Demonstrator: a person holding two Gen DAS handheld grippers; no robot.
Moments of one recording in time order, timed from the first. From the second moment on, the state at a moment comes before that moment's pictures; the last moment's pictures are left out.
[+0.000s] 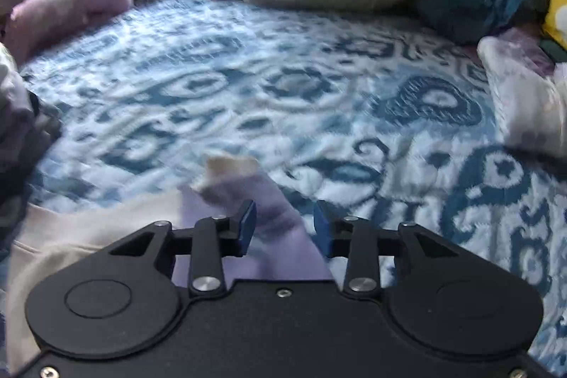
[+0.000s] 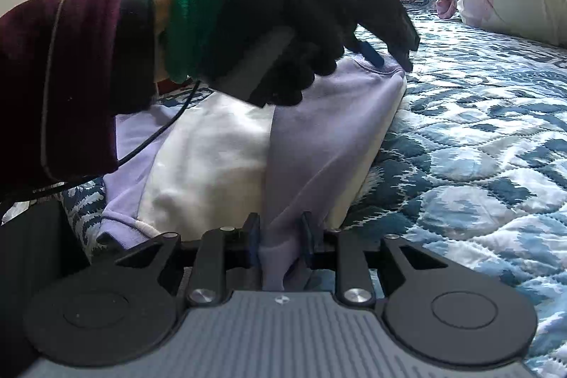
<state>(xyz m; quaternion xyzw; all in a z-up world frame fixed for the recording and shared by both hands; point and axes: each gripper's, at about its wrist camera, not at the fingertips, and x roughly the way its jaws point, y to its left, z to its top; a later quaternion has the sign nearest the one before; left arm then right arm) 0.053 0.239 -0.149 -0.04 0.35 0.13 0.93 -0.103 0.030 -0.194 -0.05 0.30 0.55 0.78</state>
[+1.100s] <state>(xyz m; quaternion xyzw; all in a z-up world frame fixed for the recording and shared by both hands) -0.165 0.317 -0.129 -0.17 0.29 0.23 0.91 -0.098 -0.019 -0.164 0.05 0.27 0.52 0.81</state>
